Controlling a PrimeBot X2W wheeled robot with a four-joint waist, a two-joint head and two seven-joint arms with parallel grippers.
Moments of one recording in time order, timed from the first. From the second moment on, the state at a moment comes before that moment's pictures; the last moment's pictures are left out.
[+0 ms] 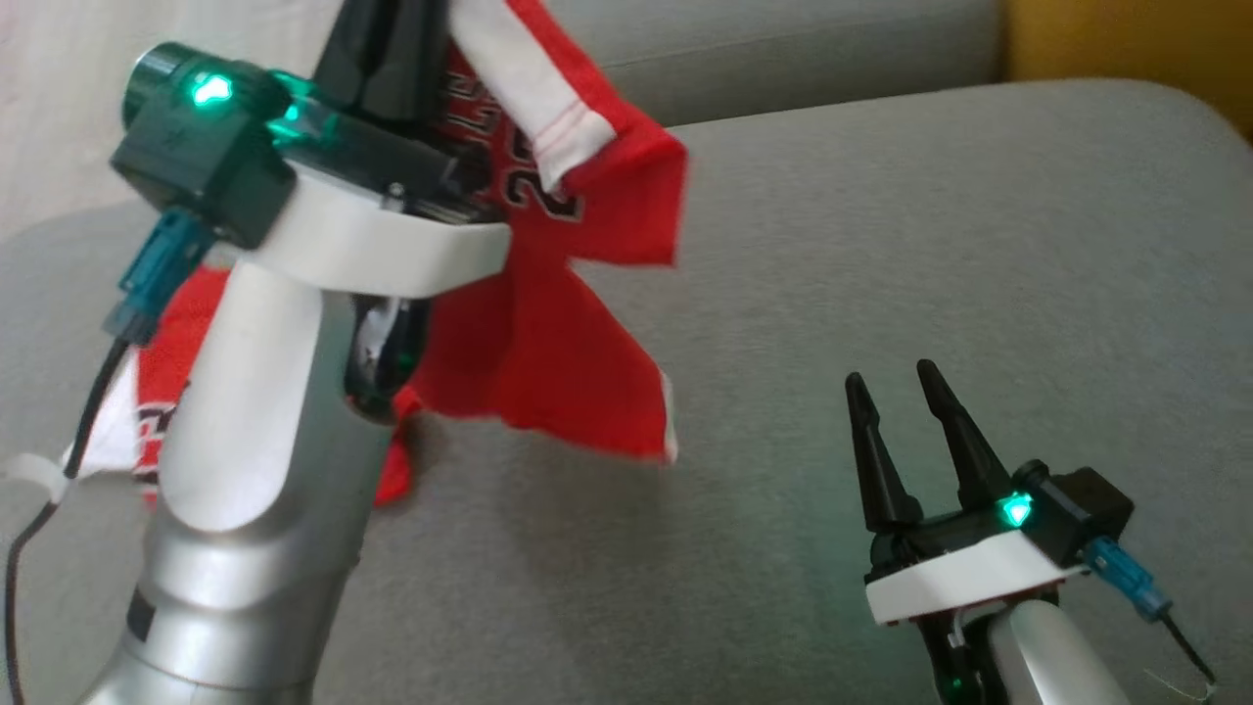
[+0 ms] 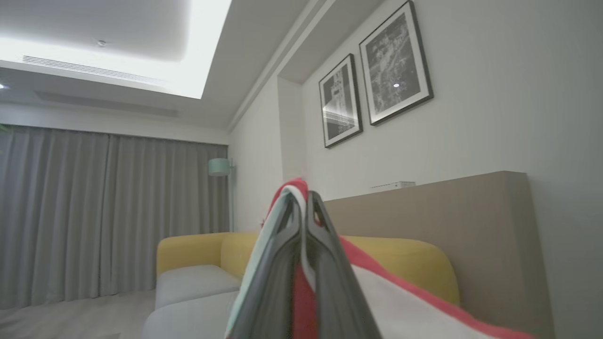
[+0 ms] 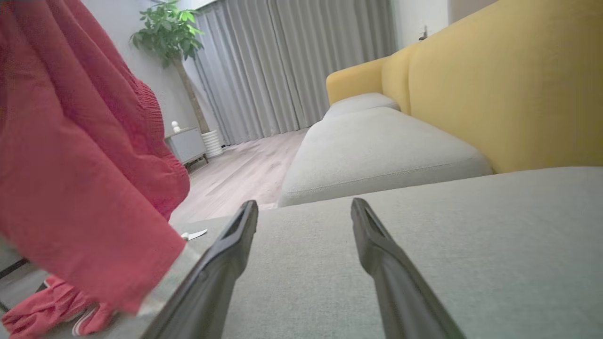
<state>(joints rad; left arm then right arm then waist) -0.70 0.09 -0.32 0.05 -0.31 -0.10 -0.09 -0.06 -0.05 0.23 0.19 0.27 0.13 -0.25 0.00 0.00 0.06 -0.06</state>
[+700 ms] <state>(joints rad) -0.93 0.09 -0.39 0.48 -0.24 -0.07 -0.05 -0.13 -0.05 0.32 0.10 0.35 0.13 -0.25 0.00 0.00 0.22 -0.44</state>
